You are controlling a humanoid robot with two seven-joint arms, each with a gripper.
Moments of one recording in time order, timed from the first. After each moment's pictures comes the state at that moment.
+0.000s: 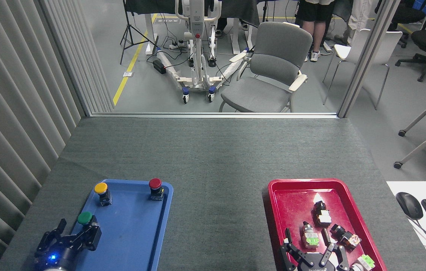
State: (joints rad) left arm -0.16 0.23 0.10 -0.99 -1.30 -0.15 0.22; right arm 0.19 0.02 0.06 -1.54 1.49 0.04 -0.23
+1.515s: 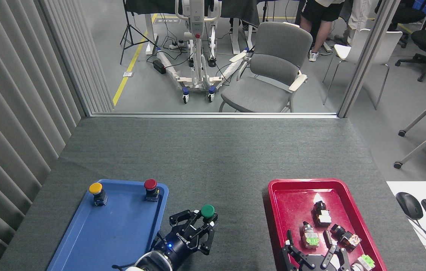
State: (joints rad) left arm -0.28 0.04 -0.47 -1.08 -1.47 -0.30 0.25; right arm 0.20 0.02 0.06 -1.54 1.49 0.04 -0.25
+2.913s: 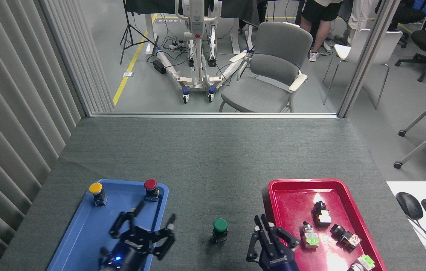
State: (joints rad) left arm 0.00 0.10 -0.12 -1.48 -1.46 -0.26 0.24; right arm 0.08 0.01 0.30 -1.48 1.50 0.01 -0.24
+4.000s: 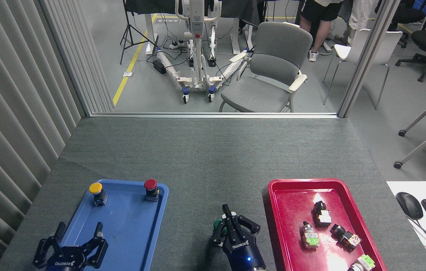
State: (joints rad) left arm 0.11 0.10 0.22 -1.48 -1.46 -0.22 0.24; right arm -0.15 0.09 0.52 -1.19 1.43 0.23 -0.31
